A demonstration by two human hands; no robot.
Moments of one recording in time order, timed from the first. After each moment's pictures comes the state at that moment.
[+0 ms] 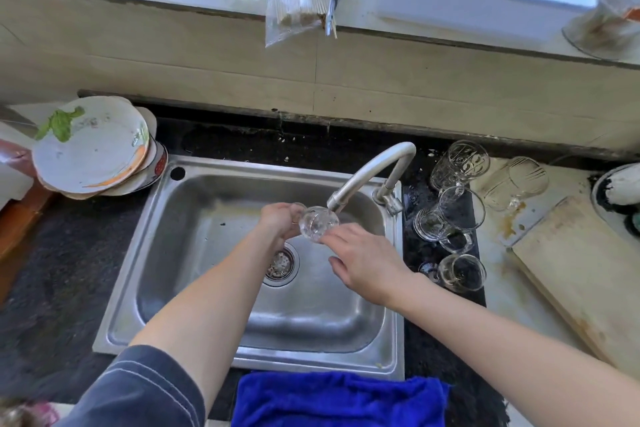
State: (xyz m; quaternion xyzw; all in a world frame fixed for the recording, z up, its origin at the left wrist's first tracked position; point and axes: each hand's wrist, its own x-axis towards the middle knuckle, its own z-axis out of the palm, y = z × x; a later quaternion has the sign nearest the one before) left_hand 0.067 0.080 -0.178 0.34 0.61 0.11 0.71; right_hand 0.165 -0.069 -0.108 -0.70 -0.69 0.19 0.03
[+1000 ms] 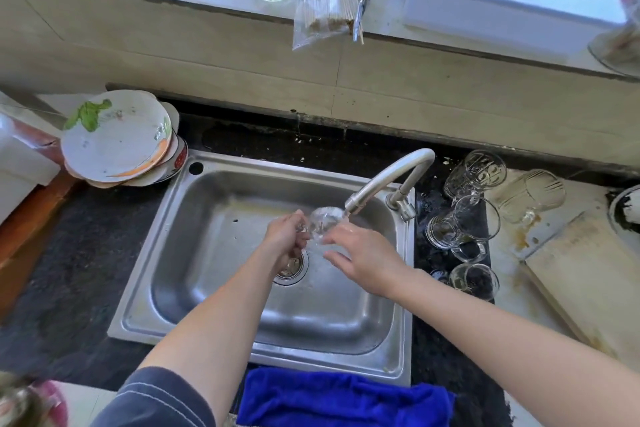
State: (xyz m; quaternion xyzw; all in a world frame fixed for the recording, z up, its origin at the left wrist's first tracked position) left_hand 0.034 0.063 -0.192 0.33 0.61 0.12 0.72; right_hand 0.159 -0.056 -0.103 -0.70 -0.65 0.28 0.13
